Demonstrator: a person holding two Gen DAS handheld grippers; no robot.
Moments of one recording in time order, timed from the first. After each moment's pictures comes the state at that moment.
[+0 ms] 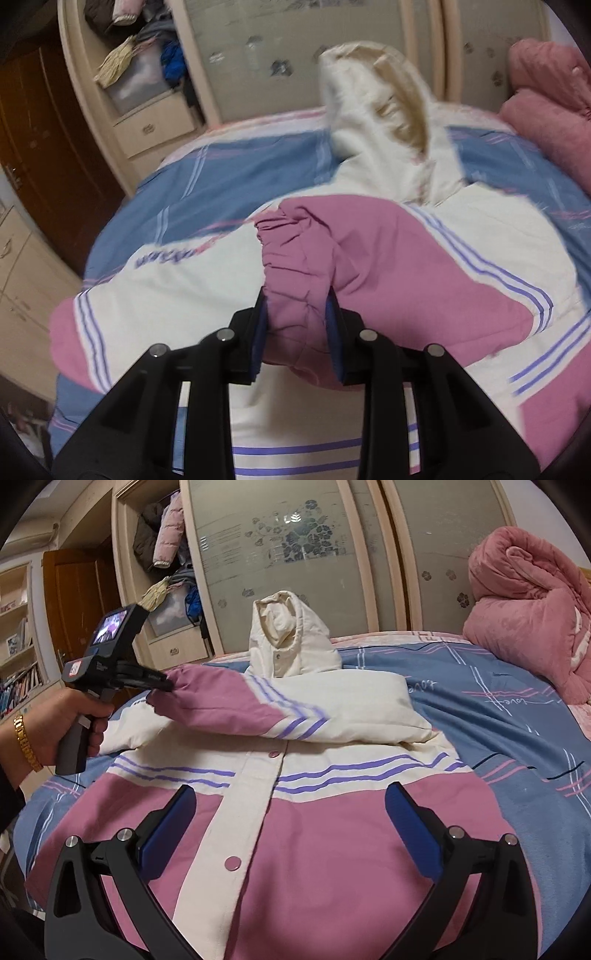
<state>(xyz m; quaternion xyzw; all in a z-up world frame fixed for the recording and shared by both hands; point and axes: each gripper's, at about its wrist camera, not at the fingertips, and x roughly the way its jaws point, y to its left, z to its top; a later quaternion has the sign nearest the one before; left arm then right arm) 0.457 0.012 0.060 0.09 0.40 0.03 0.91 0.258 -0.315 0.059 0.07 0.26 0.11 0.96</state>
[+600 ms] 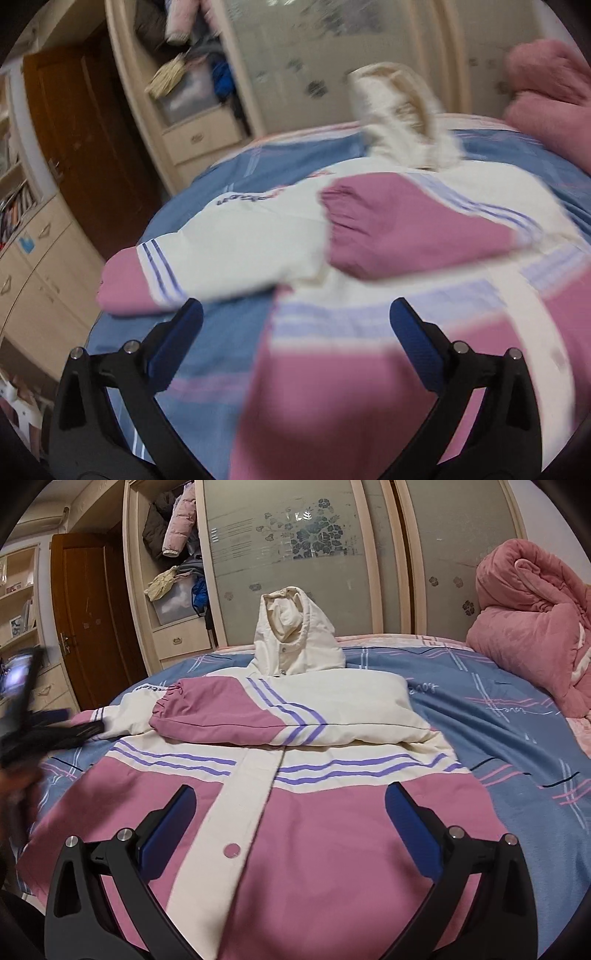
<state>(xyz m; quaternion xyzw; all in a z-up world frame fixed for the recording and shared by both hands) 0.268 0.025 0.046 0.10 0.31 0.06 0.94 0.250 -0.314 0.060 0.04 0.27 0.11 0.96</state>
